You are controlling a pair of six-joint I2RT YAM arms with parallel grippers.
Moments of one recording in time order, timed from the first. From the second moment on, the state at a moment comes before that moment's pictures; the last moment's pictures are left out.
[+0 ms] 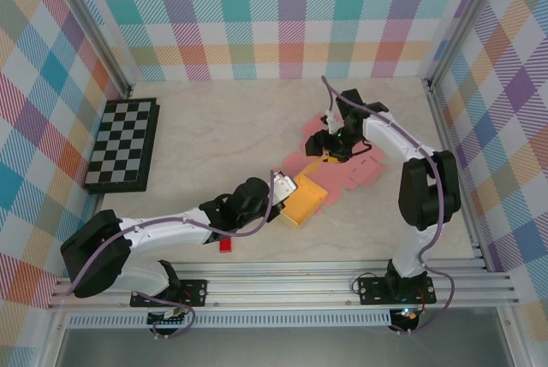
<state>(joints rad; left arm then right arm) -0.99 1.34 0.65 0.17 -0.23 0.19 0.33 1.84 1.47 -0.93 -0.54 0.28</state>
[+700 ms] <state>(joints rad) -0.99 1.30 0.61 0.16 -0.26 0.08 0.41 1.81 1.42 -0.87 -0.75 0.30</state>
